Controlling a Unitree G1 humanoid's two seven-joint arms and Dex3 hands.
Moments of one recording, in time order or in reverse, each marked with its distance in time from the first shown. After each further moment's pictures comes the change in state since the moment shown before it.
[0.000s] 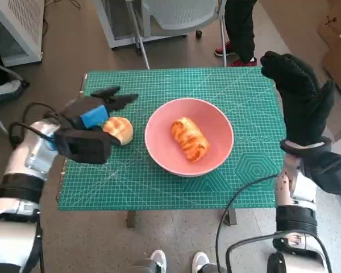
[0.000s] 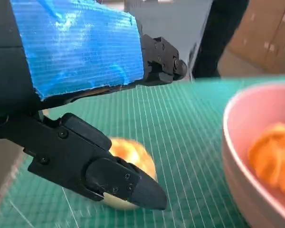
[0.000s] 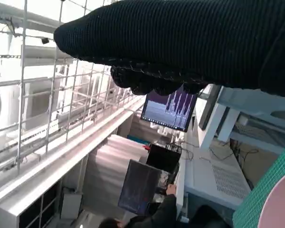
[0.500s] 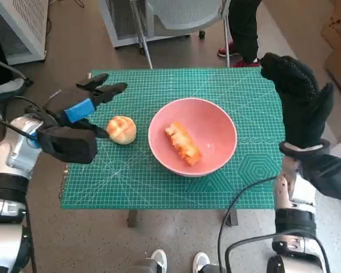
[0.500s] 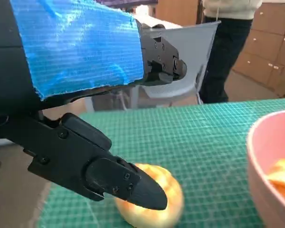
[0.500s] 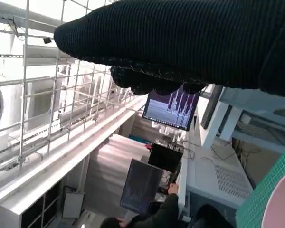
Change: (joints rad) left arm 0.024 0.106 0.058 -0.155 -0.031 -0.031 -0.011; right arm 0.015 0.011 0.019 -0.039 -0.008 0.008 -0.026
